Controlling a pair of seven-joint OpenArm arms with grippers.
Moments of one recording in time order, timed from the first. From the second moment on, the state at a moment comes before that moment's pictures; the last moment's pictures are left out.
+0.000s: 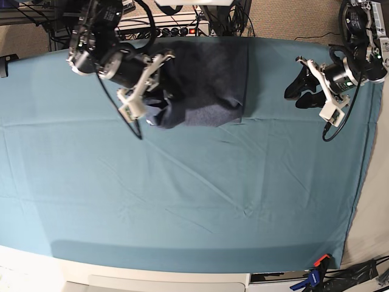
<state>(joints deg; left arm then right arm) 21.5 -22.3 -19.3 107.1 -51.8 -40.9 56.9 -18.4 0.5 12.2 118.5 45.8 38.5 -70.2</state>
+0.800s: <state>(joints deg) 21.5 -22.3 -19.3 107.1 -51.8 -40.9 56.9 -15.9 0.6 -9.3 118.5 20.5 28.6 -59.8</state>
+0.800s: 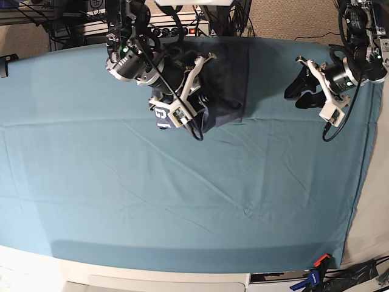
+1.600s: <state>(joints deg) 21.5 -22.3 -19.3 107.1 -51.8 -40.9 56.9 -15.7 0.7 -14.5 111.0 14.0 27.7 -57.8</state>
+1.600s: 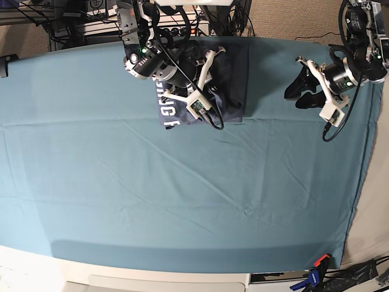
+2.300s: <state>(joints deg) 21.5 -22.3 -19.3 107.1 -51.8 -40.9 56.9 -13.9 0.7 -14.6 112.7 26.9 34.5 -58.6</state>
